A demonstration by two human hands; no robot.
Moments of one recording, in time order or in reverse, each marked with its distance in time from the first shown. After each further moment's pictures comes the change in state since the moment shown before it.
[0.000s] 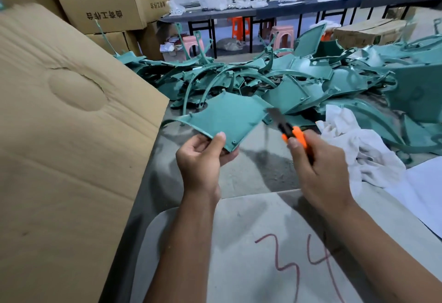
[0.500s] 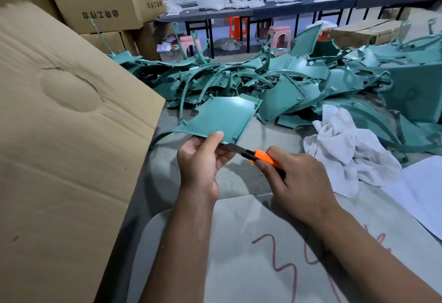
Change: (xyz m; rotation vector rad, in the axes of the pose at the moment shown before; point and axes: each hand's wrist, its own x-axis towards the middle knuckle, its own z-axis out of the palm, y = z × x) left_hand -0.001 0.009 0.003 -0.047 -0.007 -0.131; right_hand -0.012 -0.016 0.009 -0.286 -0.245 -0.160
